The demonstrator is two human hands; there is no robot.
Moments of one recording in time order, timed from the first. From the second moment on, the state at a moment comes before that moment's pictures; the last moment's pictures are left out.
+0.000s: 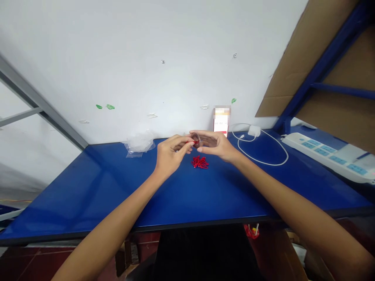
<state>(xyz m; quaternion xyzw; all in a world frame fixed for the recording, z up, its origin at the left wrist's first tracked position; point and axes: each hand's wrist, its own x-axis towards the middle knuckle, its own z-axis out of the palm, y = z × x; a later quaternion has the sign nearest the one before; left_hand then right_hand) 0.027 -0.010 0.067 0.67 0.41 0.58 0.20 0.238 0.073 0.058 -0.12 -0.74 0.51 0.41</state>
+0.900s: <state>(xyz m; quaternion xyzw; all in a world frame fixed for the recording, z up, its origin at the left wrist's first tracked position) 0.022 0.002 0.060 0.61 0.44 0.57 0.34 0.231 0.071 0.056 -0.16 -0.83 0.31 0.42</state>
